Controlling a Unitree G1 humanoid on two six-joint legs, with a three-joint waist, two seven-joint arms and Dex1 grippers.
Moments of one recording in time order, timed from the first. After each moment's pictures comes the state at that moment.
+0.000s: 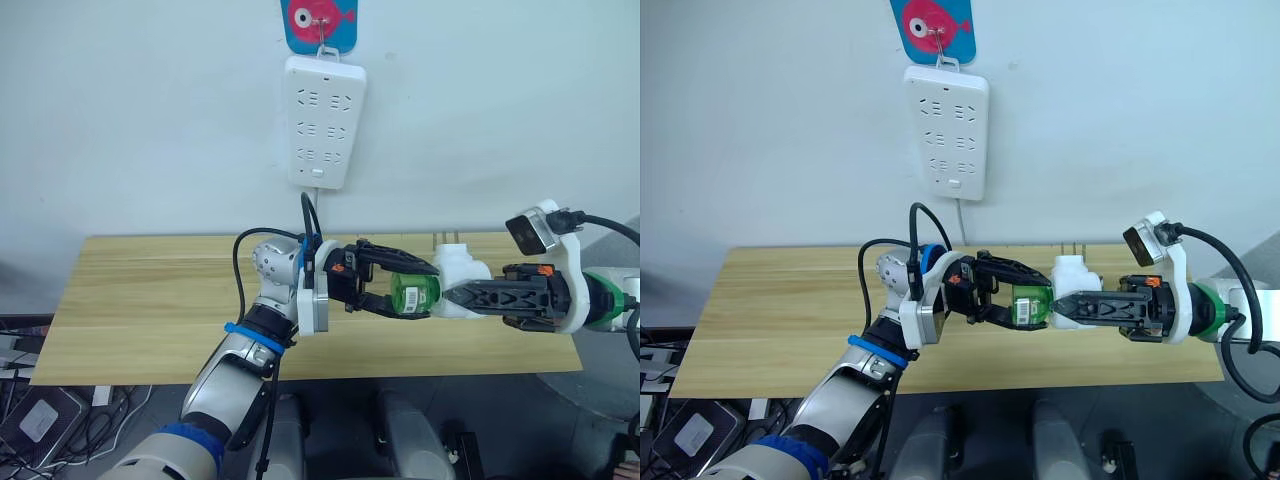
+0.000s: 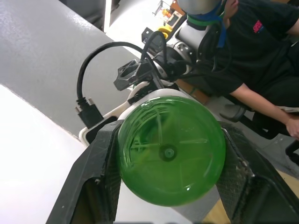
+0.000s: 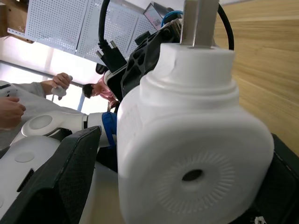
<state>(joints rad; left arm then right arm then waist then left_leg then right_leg) -0.78 0.10 -0.29 0.52 -0.55 -1.13 -1.58 -0.36 -1.08 -0.10 -0.20 1.95 1.25 0.52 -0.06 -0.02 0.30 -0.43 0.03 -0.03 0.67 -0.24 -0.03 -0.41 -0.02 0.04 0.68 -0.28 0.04</state>
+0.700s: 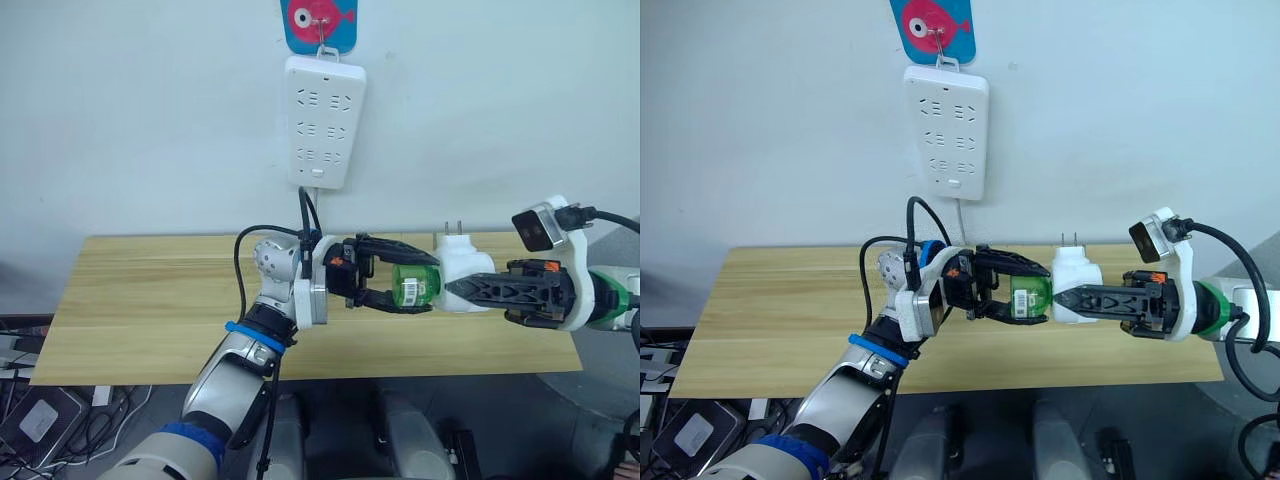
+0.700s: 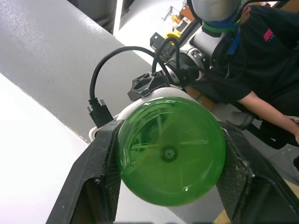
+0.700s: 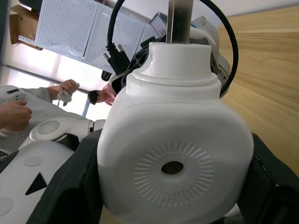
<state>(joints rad) -0.79 0.11 -0.29 0.51 -0.56 -1.05 -1.57 -0.35 -1.04 -0.14 -0.19 1.95 1.25 0.51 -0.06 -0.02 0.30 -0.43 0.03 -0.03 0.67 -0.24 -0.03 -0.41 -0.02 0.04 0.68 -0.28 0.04</state>
